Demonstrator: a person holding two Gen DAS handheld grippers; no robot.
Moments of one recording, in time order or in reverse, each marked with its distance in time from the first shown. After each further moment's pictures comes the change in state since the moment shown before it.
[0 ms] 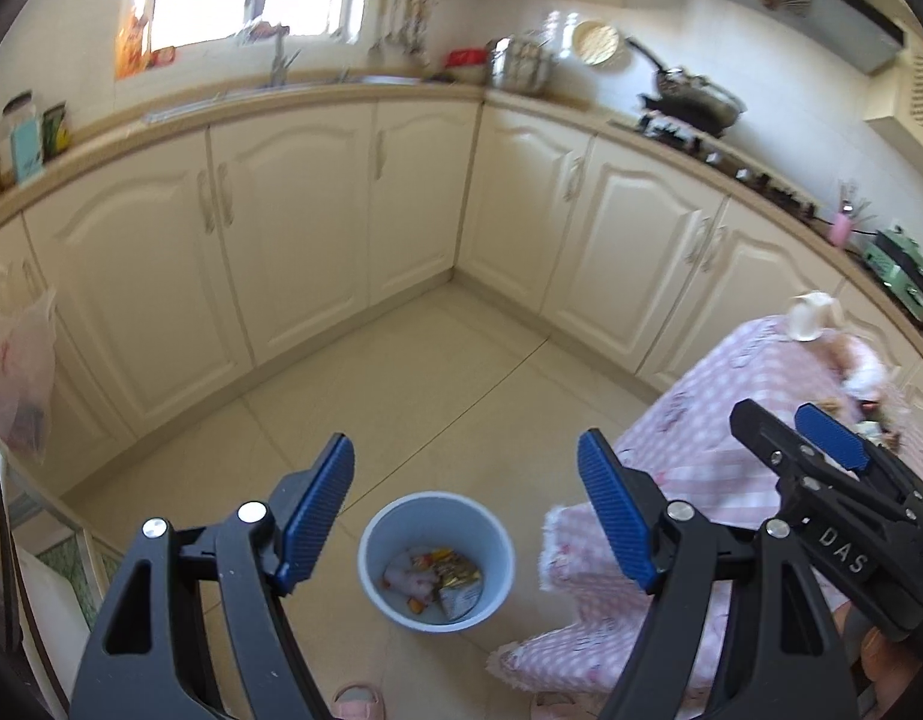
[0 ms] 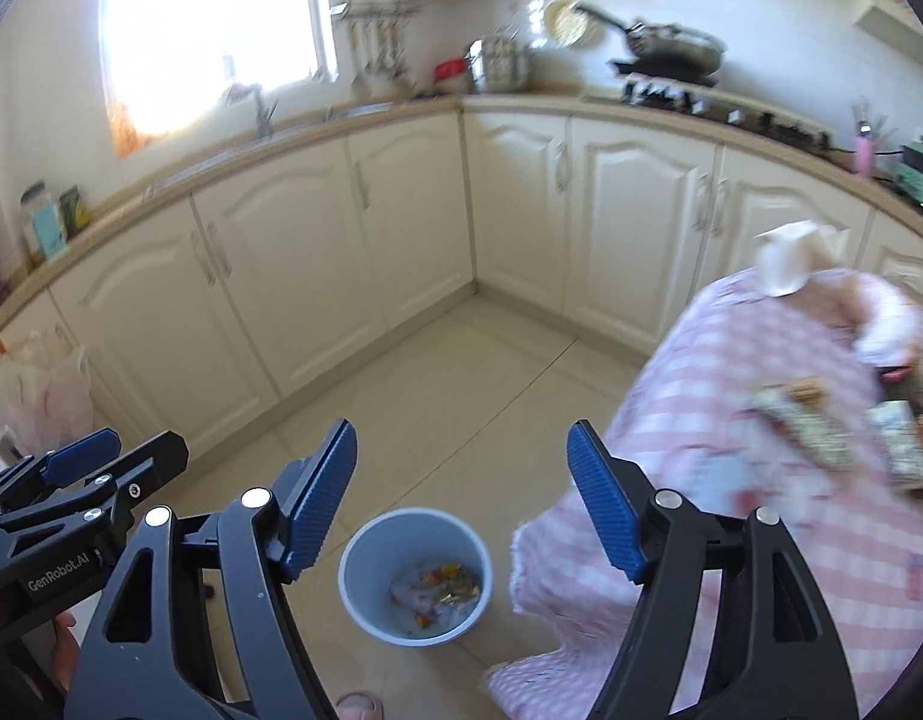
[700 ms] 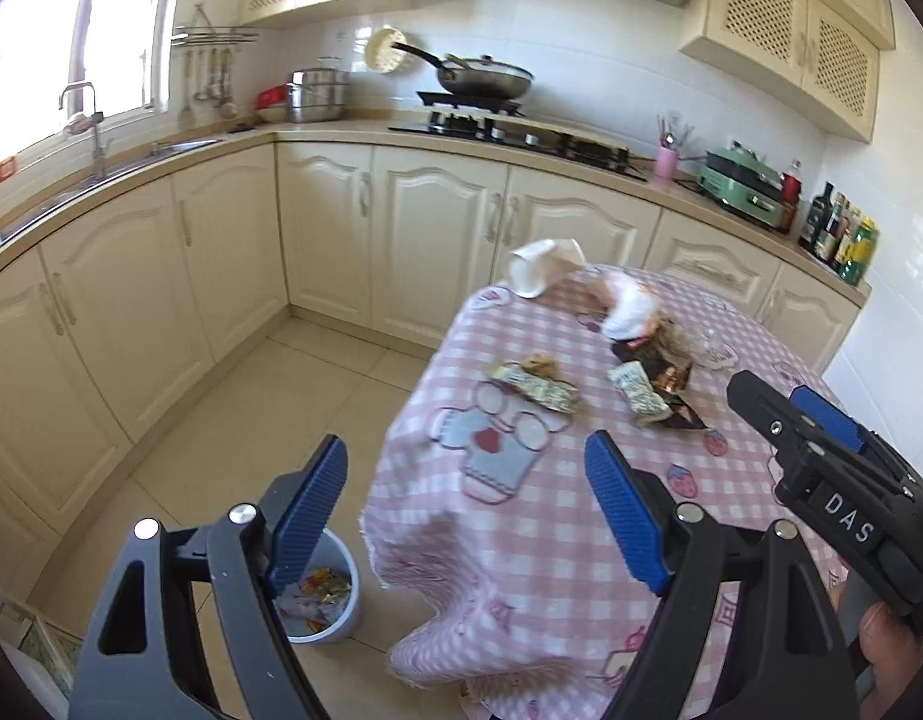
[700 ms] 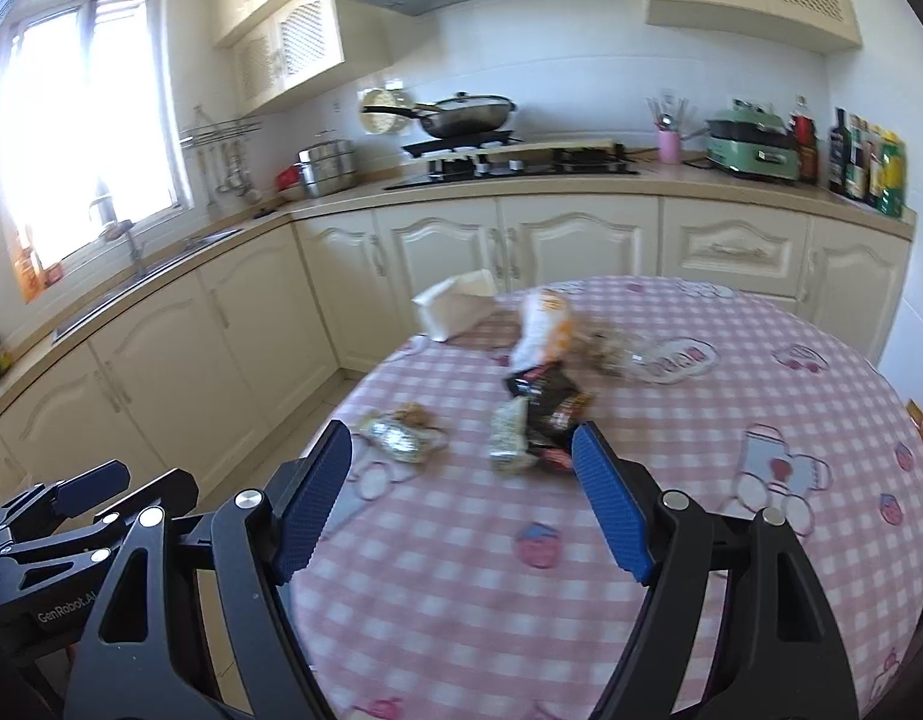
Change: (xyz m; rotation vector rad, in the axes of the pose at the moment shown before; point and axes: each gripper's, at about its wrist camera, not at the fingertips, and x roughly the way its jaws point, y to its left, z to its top) left arm -0.056 -0.204 -0.027 0.254 -0.006 -0.275; right arm -0.138 -0.180 -0.034 0.255 -0.151 -0.247
